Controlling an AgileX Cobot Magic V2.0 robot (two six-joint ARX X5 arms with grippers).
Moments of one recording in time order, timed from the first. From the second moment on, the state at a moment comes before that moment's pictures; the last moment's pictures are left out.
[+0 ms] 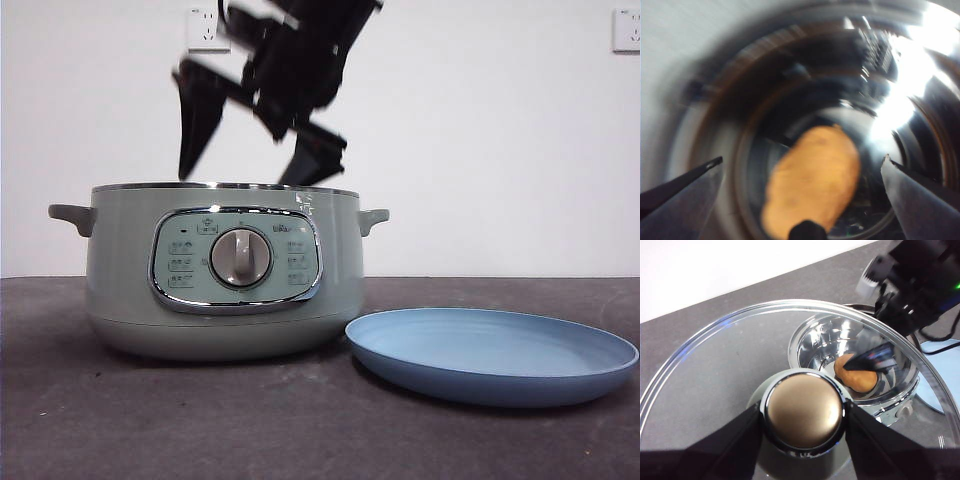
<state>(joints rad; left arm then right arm) -0.31 0.82 1.39 -1.07 -0.03 0.12 0.72 2.05 1.82 -0.66 -0.16 0.05</state>
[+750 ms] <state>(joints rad) -0.31 0.82 1.39 -1.09 -0.02 0.12 0.76 2.14 1.82 -0.69 -0.08 0.04</state>
